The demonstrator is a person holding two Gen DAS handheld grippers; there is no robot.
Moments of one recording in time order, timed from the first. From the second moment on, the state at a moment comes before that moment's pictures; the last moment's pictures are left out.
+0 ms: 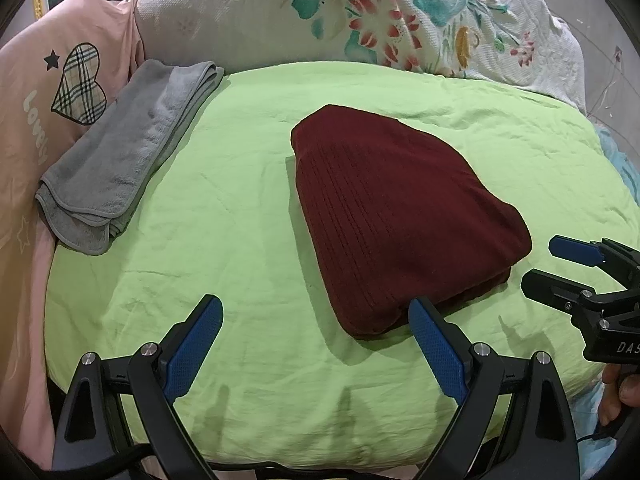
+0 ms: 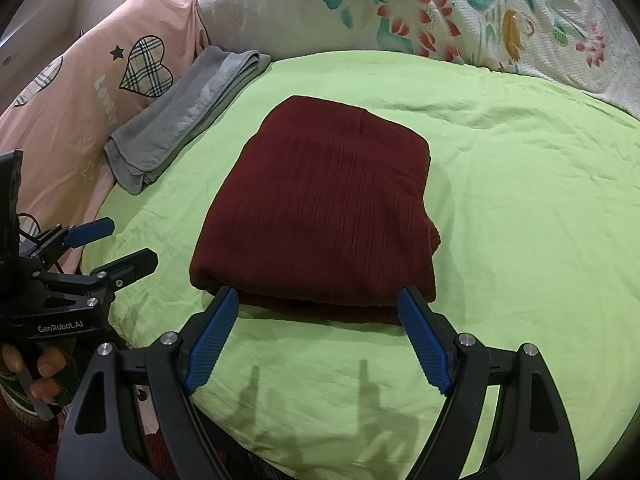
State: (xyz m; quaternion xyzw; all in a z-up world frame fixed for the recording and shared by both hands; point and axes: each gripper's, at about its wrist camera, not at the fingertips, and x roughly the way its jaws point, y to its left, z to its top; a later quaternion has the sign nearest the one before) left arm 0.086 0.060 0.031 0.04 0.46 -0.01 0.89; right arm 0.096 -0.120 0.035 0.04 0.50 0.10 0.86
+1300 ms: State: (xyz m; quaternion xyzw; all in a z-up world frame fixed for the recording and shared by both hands) left arm 0.091 0.061 0.025 0.04 0.46 -0.02 0.89; right arm 0.100 -0.122 0.035 0.04 0.50 0.10 0.86
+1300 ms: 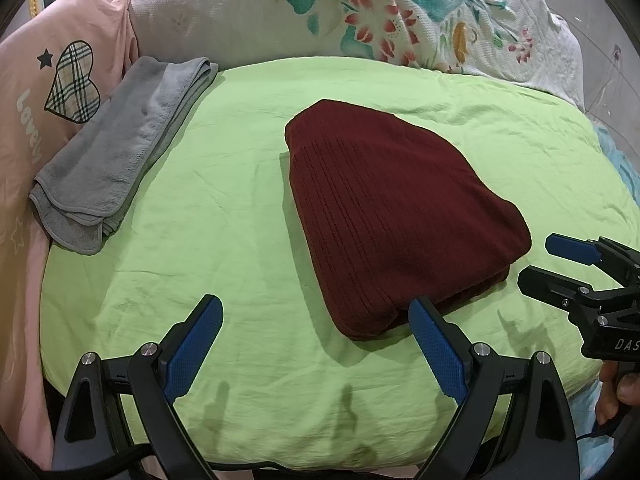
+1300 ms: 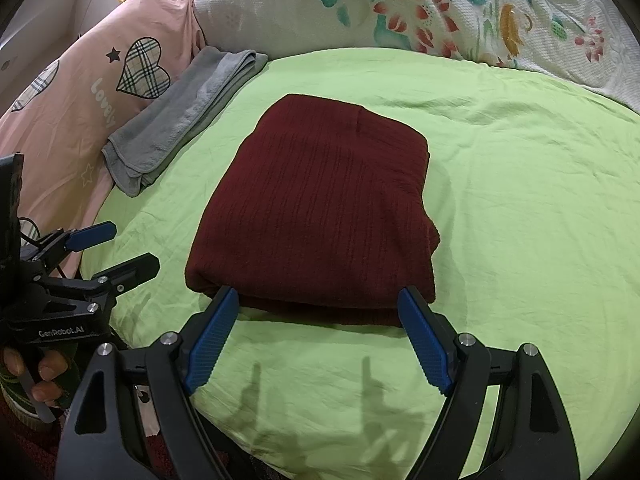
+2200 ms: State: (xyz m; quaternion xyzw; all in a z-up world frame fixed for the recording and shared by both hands) left arm 0.099 0.058 0.031 0.04 0.46 -0.02 0.89; right arm 0.112 -0.123 0.036 0.04 0.50 0.09 0.86
